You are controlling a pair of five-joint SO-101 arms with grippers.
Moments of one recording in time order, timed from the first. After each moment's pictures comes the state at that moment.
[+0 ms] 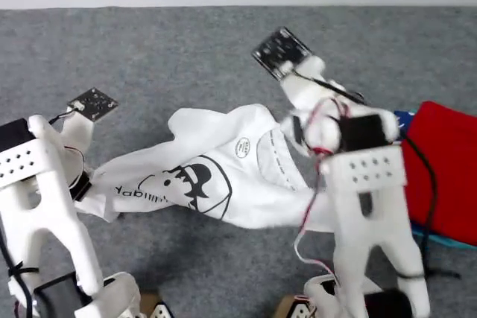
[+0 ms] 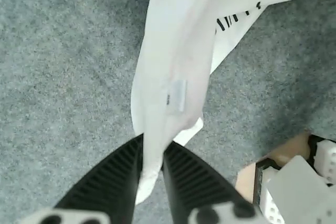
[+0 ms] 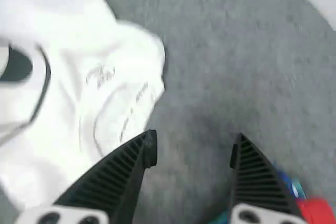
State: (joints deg) left arm -28.2 -15.6 20.3 98.9 -47.8; right arm -14.9 -21.3 8.5 73.8 29.5
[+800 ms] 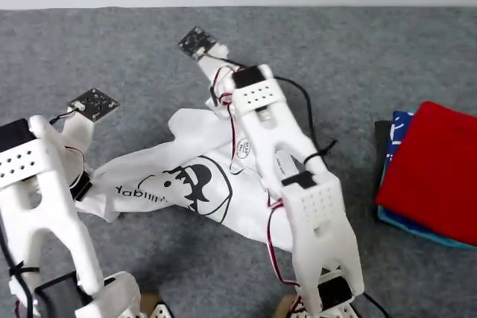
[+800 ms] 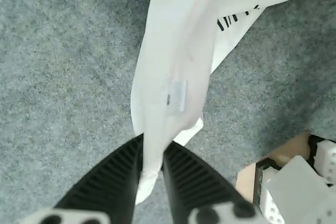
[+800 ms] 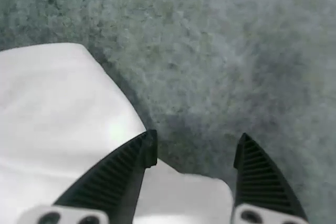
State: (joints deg) left arm -28.2 -15.6 20.3 98.9 -47.8; right arm -25.8 48.4 -40.0 63.0 24.5
